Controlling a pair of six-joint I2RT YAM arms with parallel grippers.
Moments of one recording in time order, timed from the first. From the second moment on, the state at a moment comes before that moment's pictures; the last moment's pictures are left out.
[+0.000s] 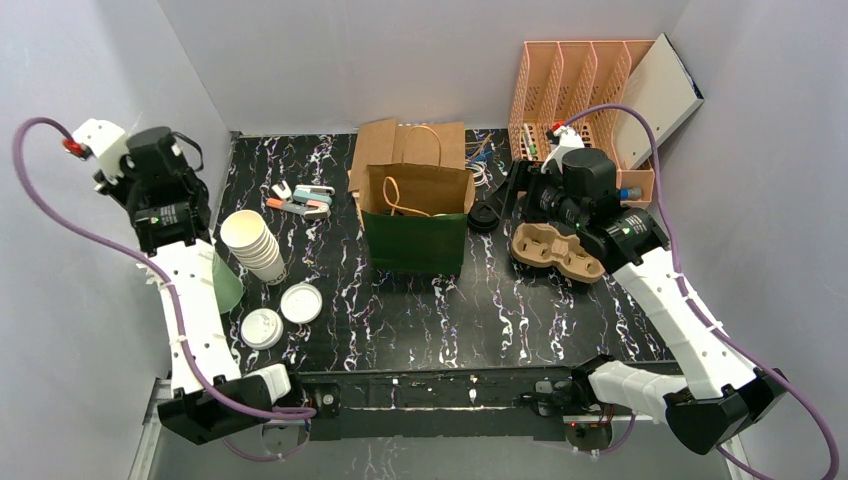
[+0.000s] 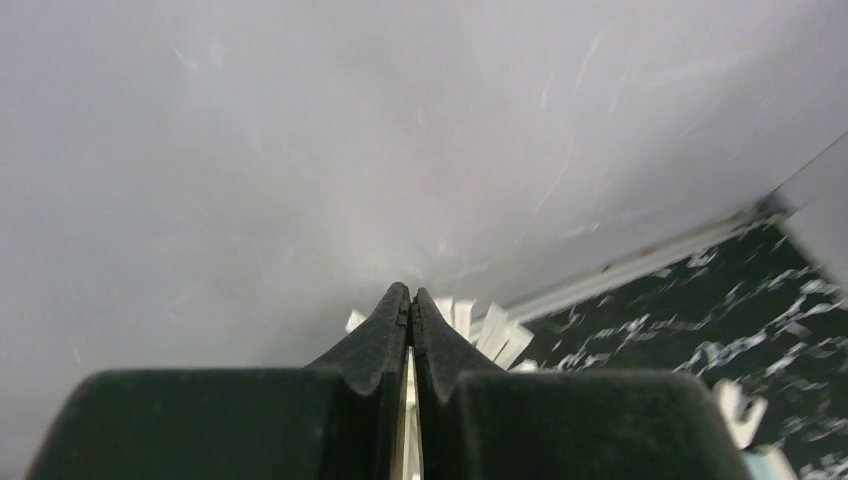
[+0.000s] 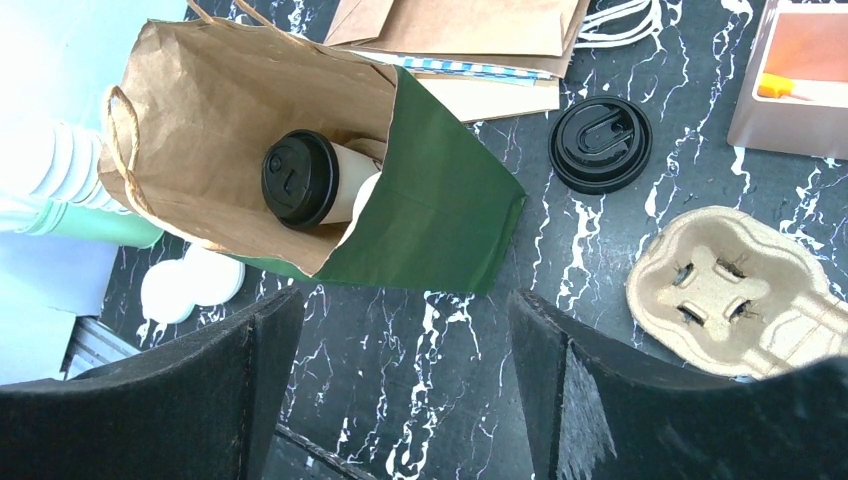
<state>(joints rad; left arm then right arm) 0.31 1.16 1.44 -0.70 -0.90 -0.24 0.50 1.10 1.28 -0.63 -0.09 0.47</state>
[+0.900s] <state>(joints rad) 0.31 1.25 1.73 -0.36 0.36 -0.84 0.50 1.02 1.23 -0.59 -0.03 0.45</state>
